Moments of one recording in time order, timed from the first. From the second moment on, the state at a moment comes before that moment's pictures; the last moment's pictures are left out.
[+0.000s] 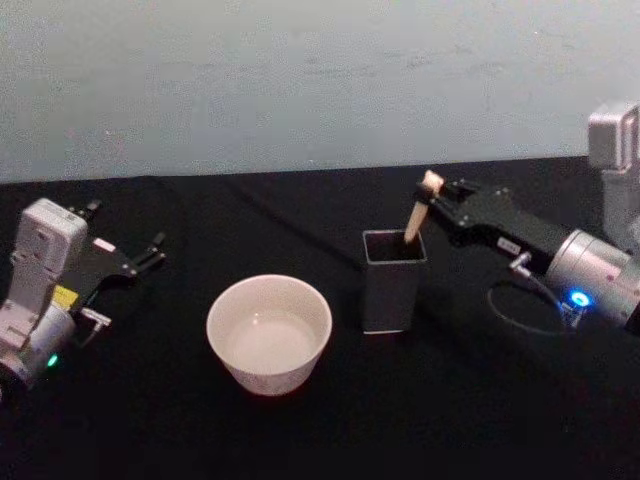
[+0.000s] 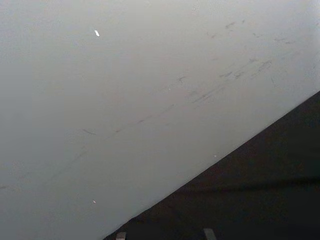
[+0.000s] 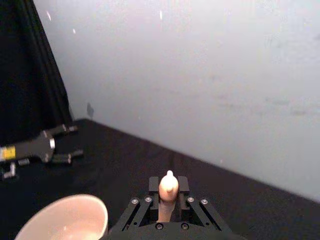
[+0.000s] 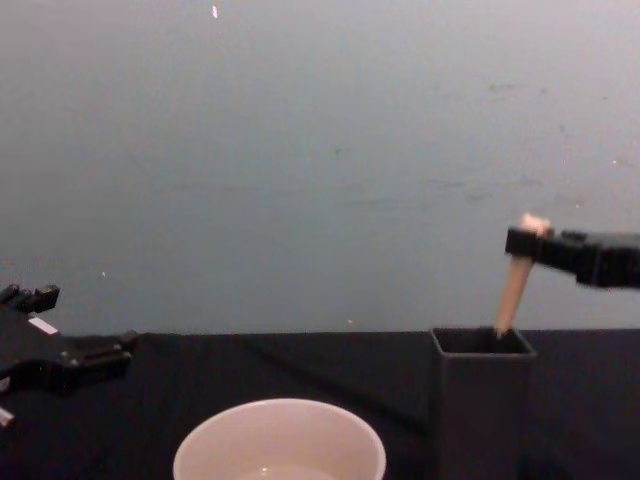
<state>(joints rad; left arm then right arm) -0.20 0.60 0.45 -1.41 -0.25 -0.12 0.03 0.27 0.51 -0.35 -1.48 0.63 0.08 0.51</state>
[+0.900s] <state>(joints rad) -0.20 0.60 0.45 -1.41 -0.25 -0.12 0.03 0.34 0.47 -0.38 -1.56 0.74 0.02 0.53</state>
